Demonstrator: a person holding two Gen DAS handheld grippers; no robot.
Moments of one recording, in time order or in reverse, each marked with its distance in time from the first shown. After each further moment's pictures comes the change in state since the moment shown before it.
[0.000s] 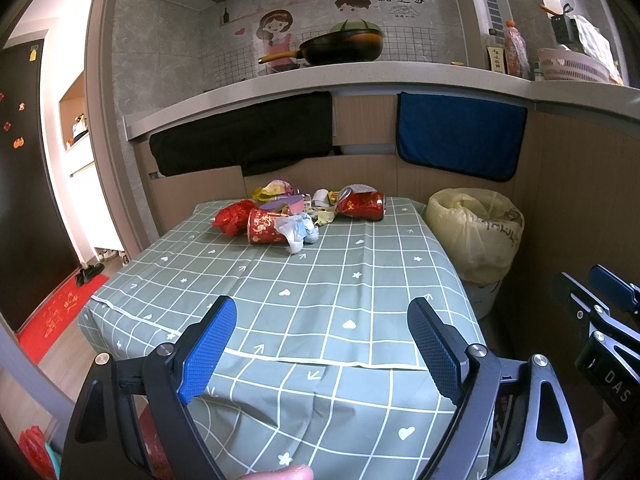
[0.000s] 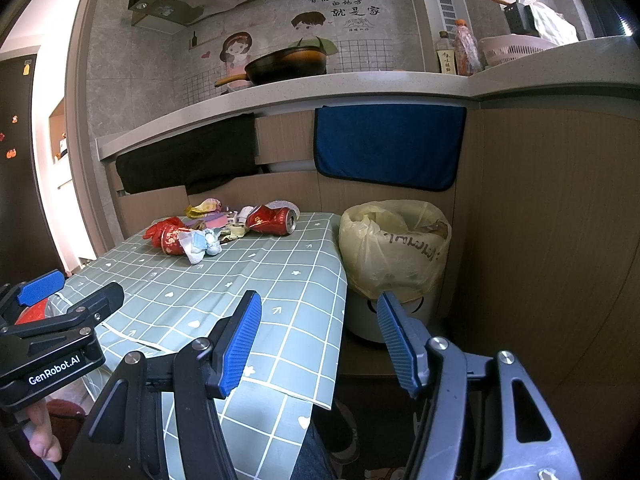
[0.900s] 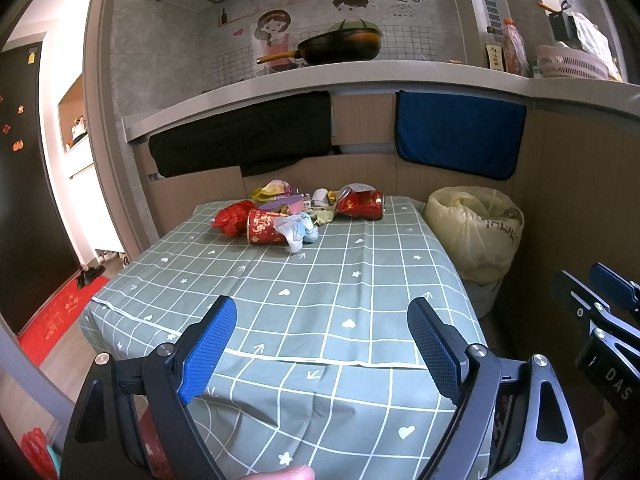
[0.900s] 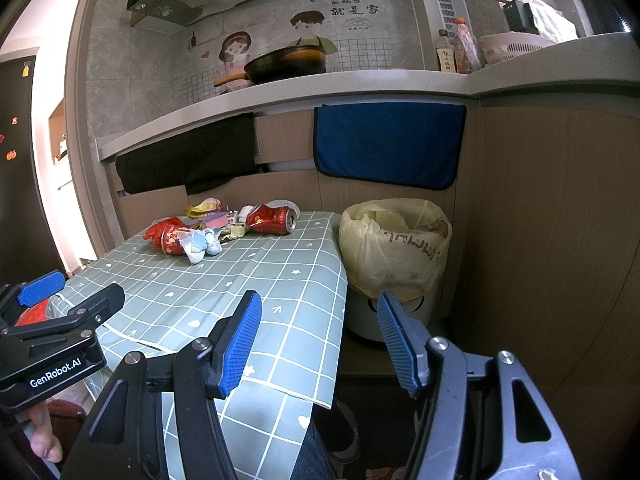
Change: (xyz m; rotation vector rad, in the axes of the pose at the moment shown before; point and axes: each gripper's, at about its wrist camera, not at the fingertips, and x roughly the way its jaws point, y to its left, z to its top) left arm 0.000 0.000 0.000 -0.001 -0.001 0.001; right arm -0.002 -0.001 -0.001 0.002 0.000 0.000
